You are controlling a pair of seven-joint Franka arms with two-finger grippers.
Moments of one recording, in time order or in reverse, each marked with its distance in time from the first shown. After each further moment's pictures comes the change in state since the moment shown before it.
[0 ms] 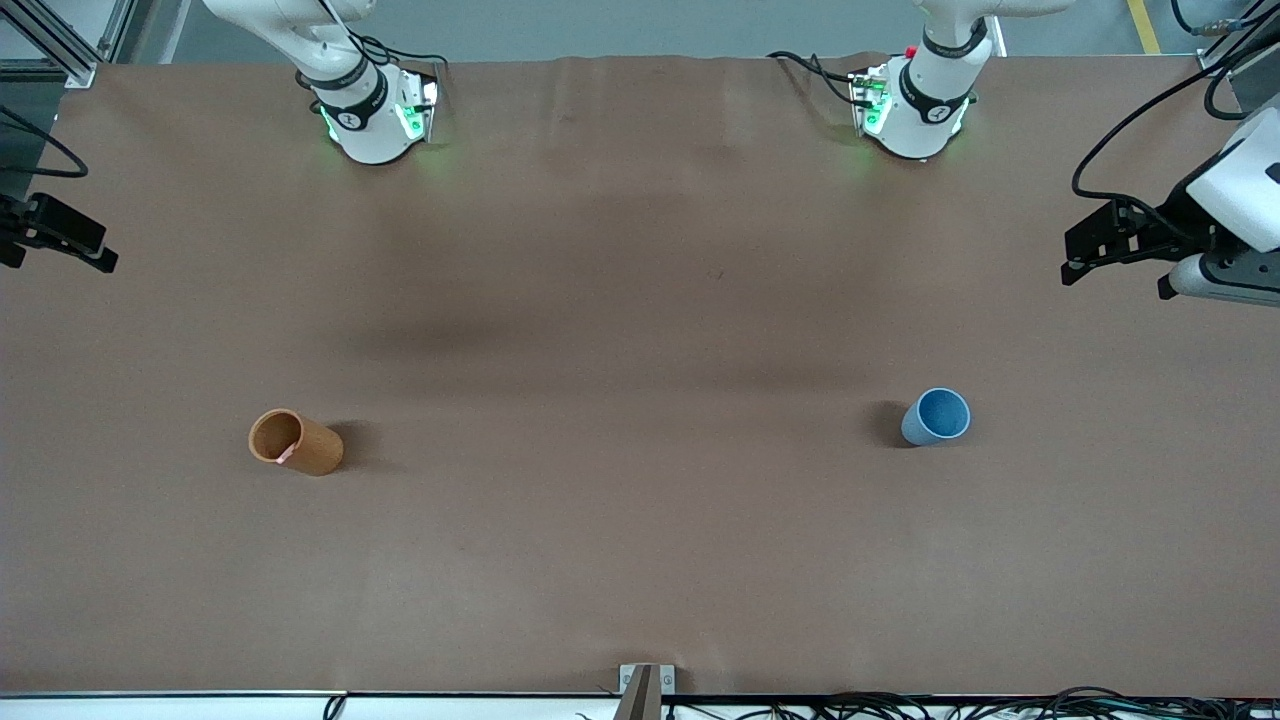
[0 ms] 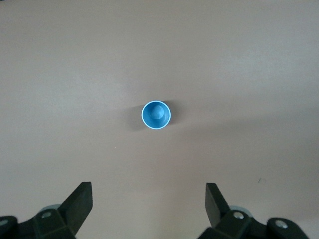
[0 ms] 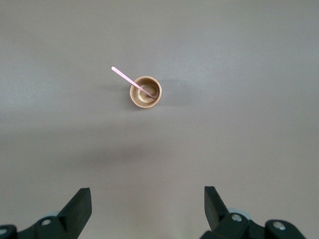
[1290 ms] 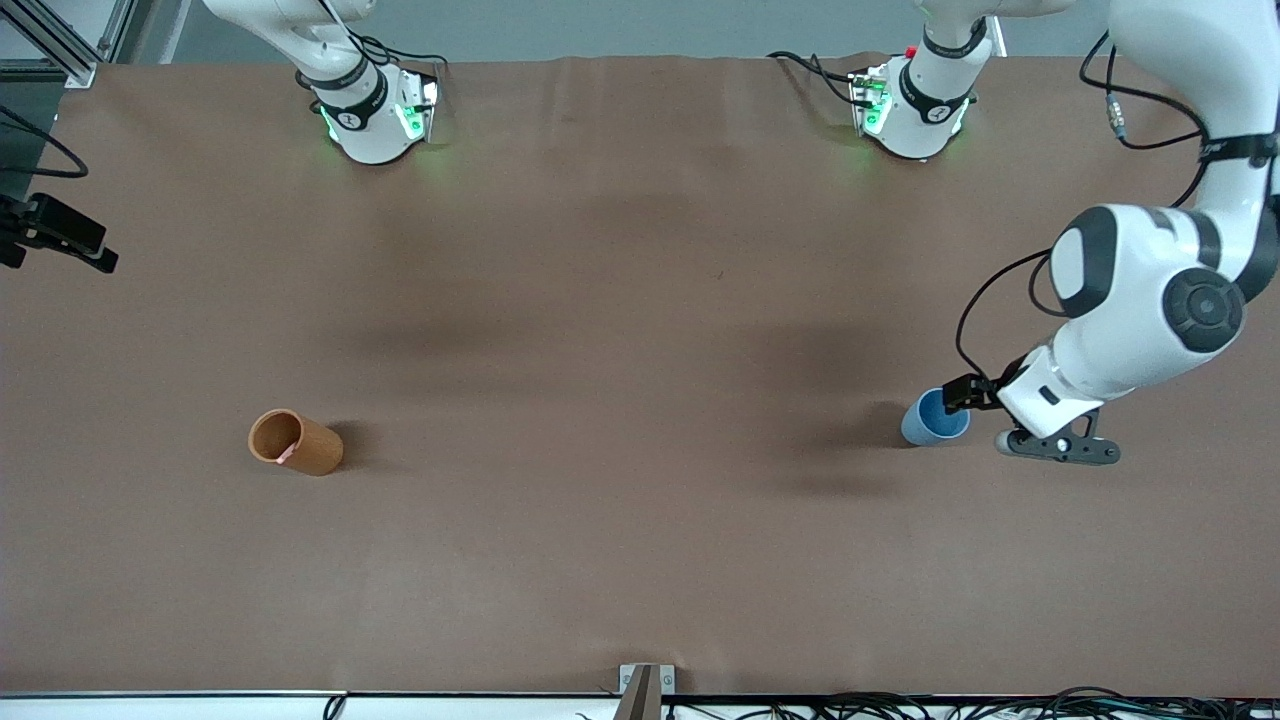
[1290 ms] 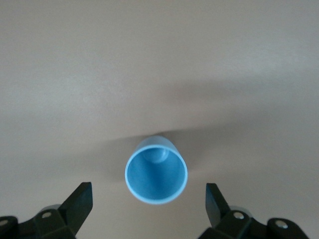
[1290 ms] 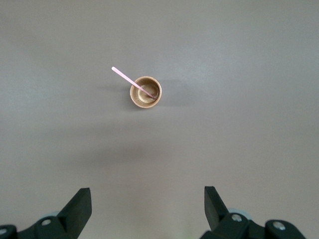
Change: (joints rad) left arm 0.006 0.252 0.005 -0.416 -0.017 0.640 -0.001; right arm 0.000 0.000 0.000 0.000 0.001 0.001 0.000
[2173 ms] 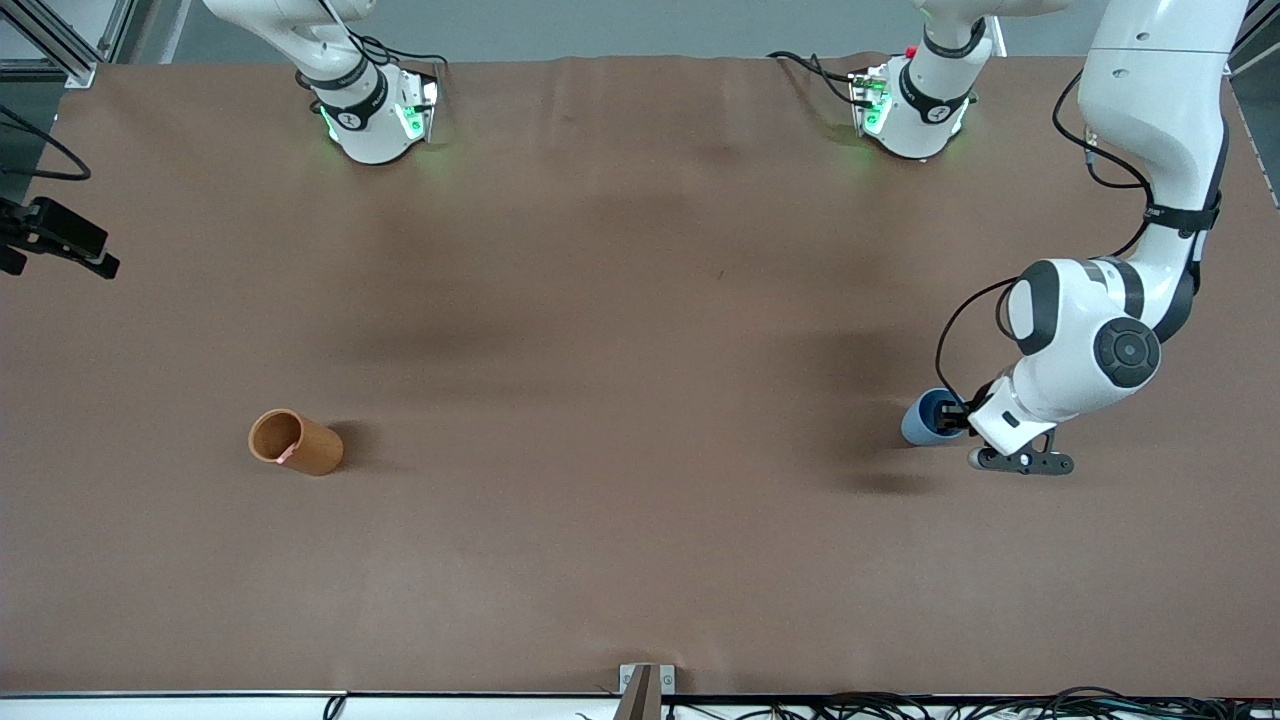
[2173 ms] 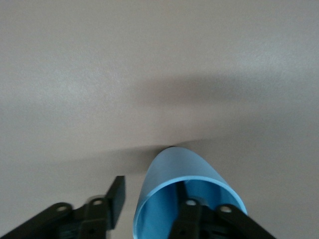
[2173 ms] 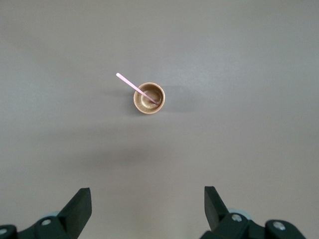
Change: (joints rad) left arm 0.027 0.122 0.007 -0.105 0.000 0.208 0.009; right arm 0.002 0.014 0.010 -0.002 0.004 0.035 -0.007
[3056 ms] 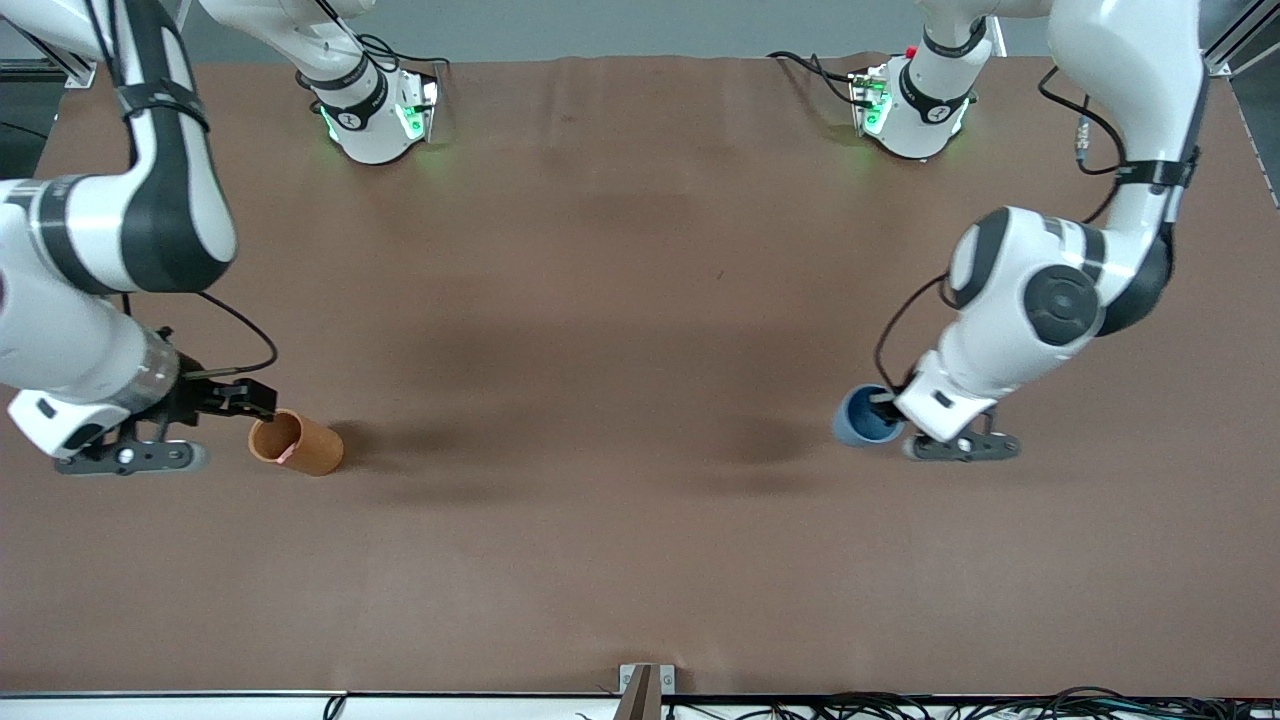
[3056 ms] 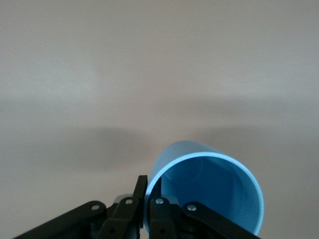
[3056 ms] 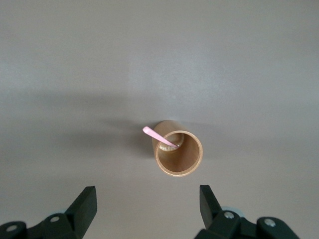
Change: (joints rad) left arm -0.071 -0.085 -0.246 0.182 0.105 -0.215 -0.518; right arm 0.141 0.324 0.007 -0.017 -0.091 0.301 0.034
